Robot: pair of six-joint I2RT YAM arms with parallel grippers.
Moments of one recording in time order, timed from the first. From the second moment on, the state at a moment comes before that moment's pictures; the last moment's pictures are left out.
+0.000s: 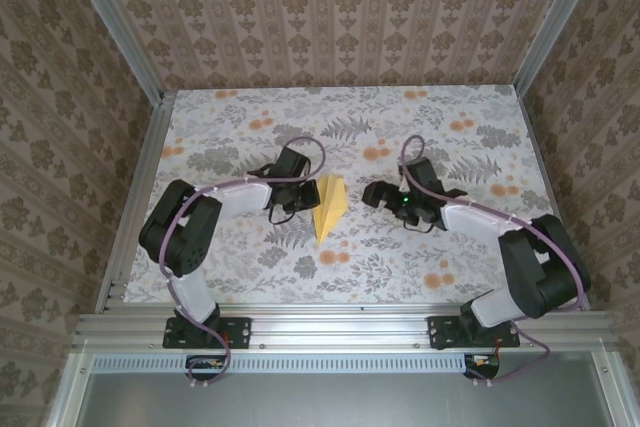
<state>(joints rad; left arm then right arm) -0.62 1.78 0.97 -0.19 0.23 -0.74 0.41 1.49 0.73 -0.14 -0.26 0.76</state>
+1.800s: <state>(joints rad) -0.61 1.75 0.82 0.04 0.27 -0.92 0.62 1.82 0.92 -0.01 -0.51 0.79</state>
